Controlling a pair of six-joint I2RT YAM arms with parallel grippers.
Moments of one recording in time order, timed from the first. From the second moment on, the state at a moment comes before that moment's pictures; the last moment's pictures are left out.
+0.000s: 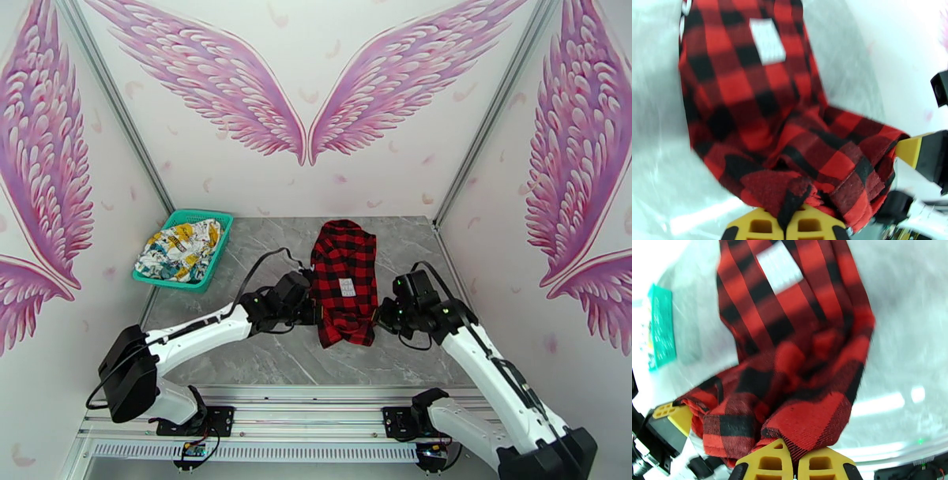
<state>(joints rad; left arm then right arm) -0.84 1.53 1.15 -0.36 0.15 -0.78 0.27 1.08 0.99 -0.94 -0.23 0.77</state>
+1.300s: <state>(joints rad) -0.53 2.37 2.06 -0.52 0.30 -0.64 0.03 2.11 1.69 -0.68 -0.46 0.75</state>
